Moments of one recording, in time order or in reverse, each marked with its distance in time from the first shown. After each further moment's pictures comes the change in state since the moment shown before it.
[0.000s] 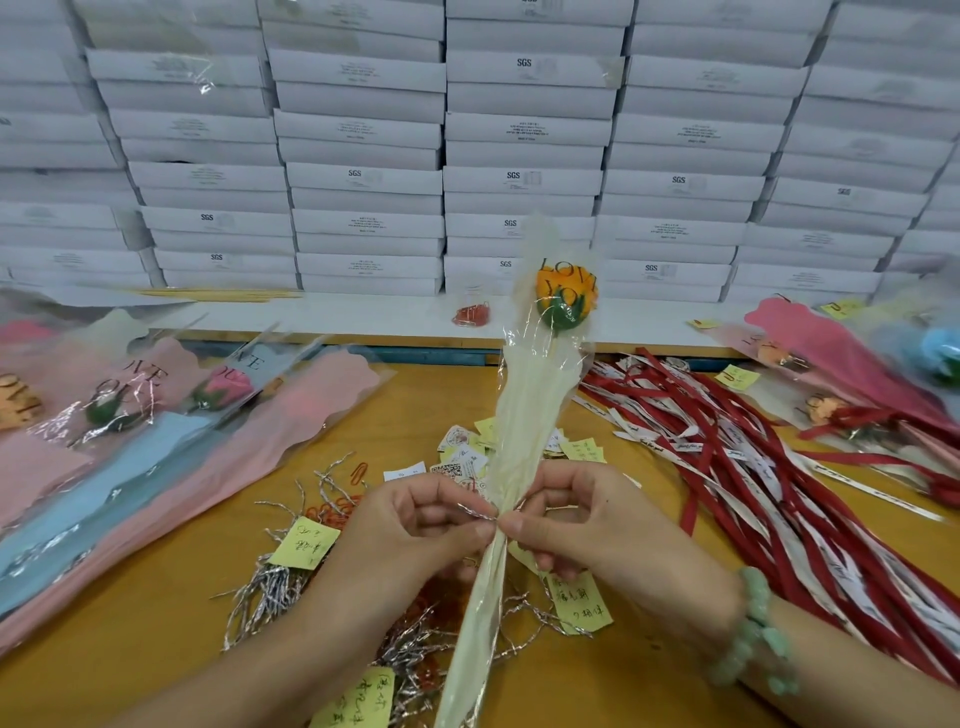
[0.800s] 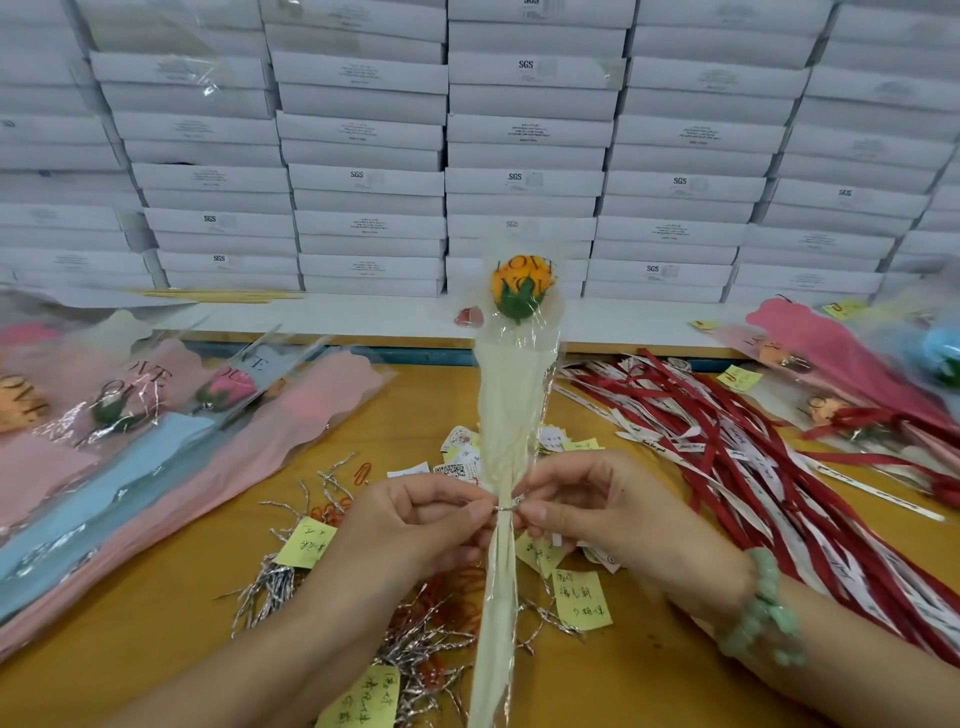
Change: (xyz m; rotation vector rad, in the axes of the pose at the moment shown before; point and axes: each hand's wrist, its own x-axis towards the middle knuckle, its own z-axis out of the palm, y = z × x) left_hand 0.002 0.003 -0.002 -0.099 0.028 -0.073; right_hand 0.005 0.001 -0.015 -0.043 -0.067 -0.138
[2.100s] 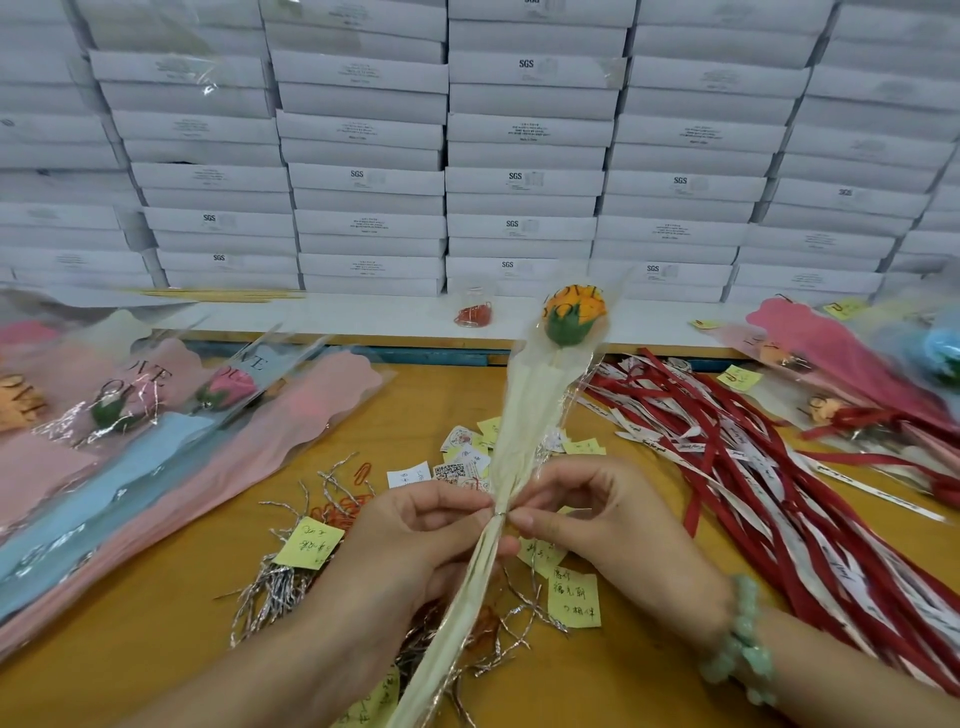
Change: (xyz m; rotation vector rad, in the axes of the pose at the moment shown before) left_hand -0.004 0.000 0.006 -0.137 0.042 -0.108; right_hand -0.003 0.000 0.013 -0.102 0.154 -0.106
